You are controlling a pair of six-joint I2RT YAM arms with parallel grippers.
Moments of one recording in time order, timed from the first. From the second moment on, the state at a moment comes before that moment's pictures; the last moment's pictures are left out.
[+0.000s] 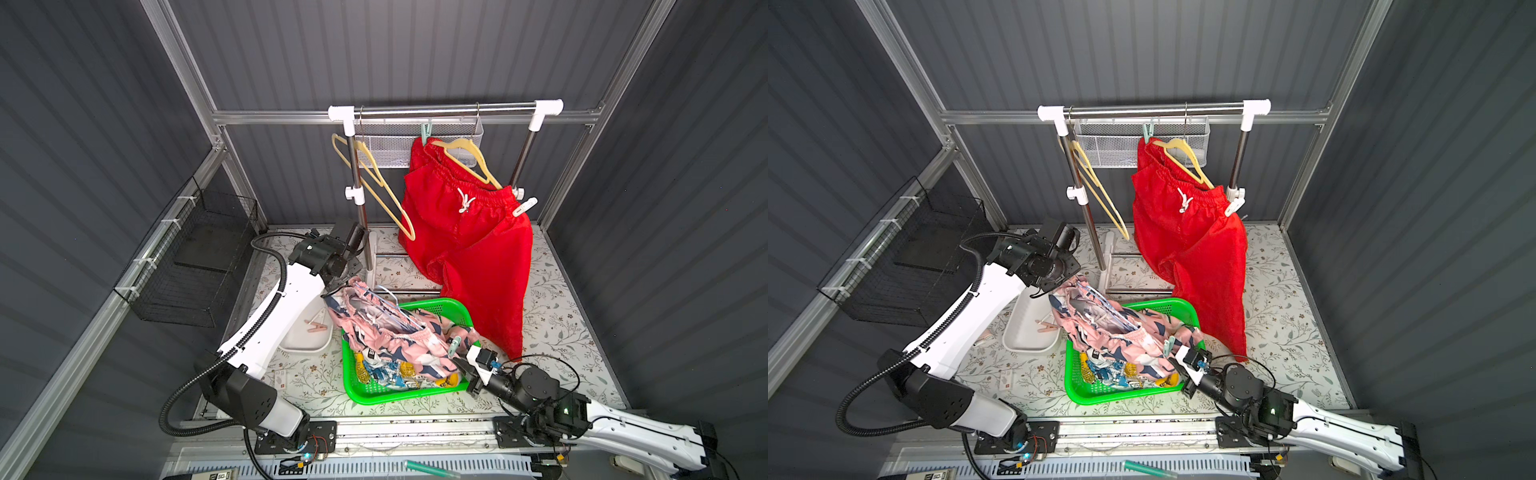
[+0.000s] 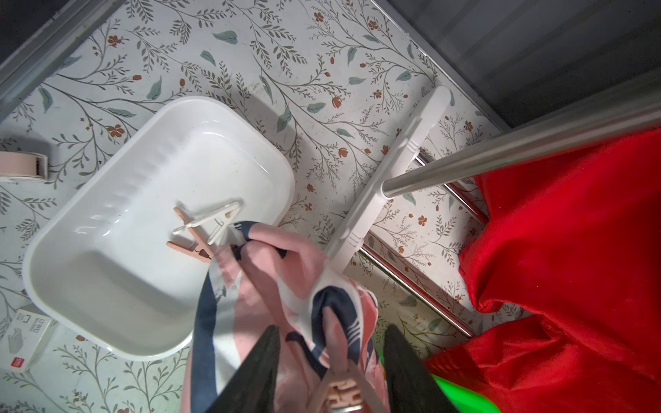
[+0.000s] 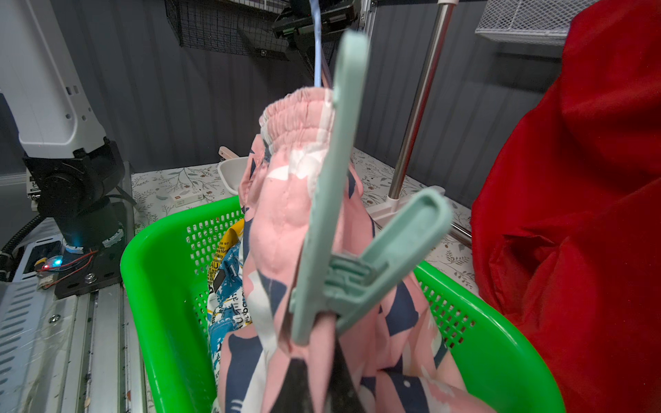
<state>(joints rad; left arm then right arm) -0.54 1.52 1.64 -1.19 -0.35 -1.06 1.21 0.29 0.15 0.08 0.25 -0.11</state>
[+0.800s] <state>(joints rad) -0.54 1.55 1.60 -1.15 -0.35 -1.04 1.21 0.33 0.15 0.09 0.27 -0.12</state>
